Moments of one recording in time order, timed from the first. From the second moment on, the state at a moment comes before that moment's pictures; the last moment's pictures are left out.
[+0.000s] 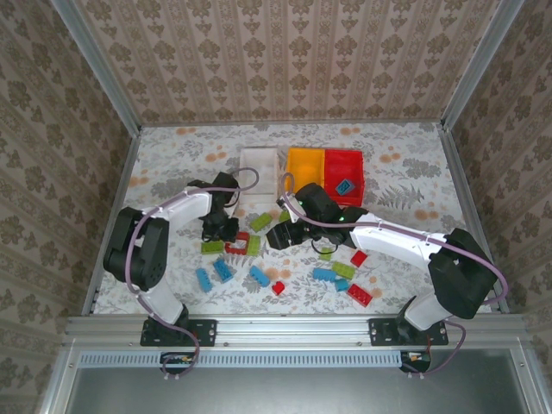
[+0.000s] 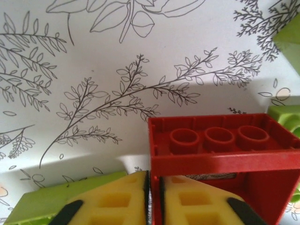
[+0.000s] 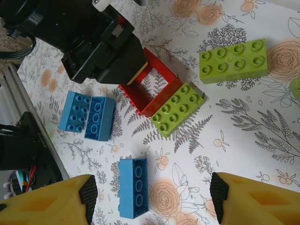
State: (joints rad) left arm -0.45 1.70 1.05 -0.89 0.08 -0.24; right arm 0.76 1.51 0.97 -0.24 -0.35 0.37
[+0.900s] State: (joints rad) left arm -0.51 2.07 1.85 -1.05 -0.12 -0.34; right arm 0.59 1.31 0.91 0.04 -0.16 0.51
